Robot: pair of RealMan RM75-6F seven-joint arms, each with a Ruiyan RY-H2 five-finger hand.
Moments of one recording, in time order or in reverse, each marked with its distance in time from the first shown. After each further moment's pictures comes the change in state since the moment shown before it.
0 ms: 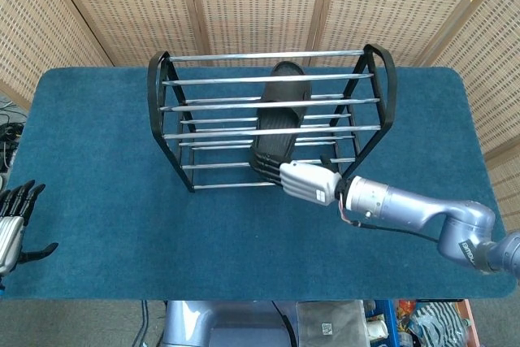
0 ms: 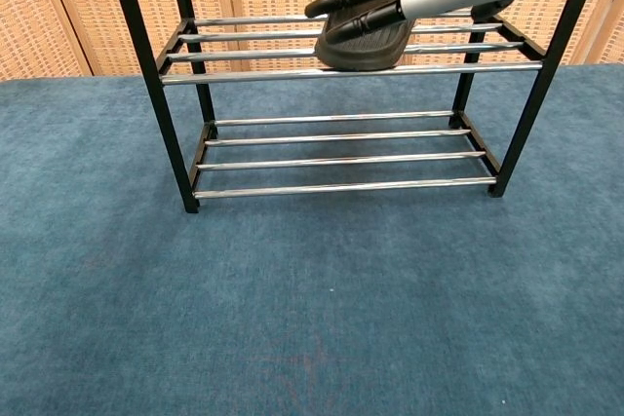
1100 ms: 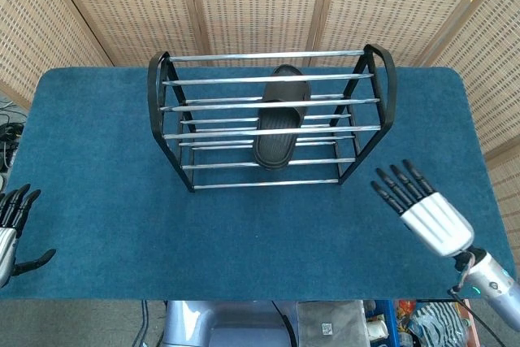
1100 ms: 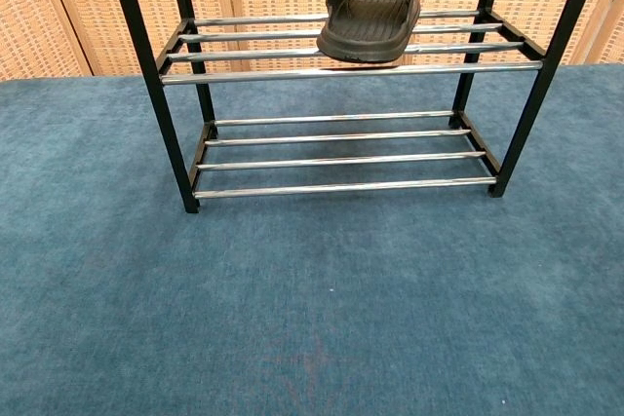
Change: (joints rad) left arm 0.065 -0.003 0.039 0.015 0.163 0.167 -0.046; right arm -0.697 -0.125 -0.232 0.222 0.266 0.798 0.499
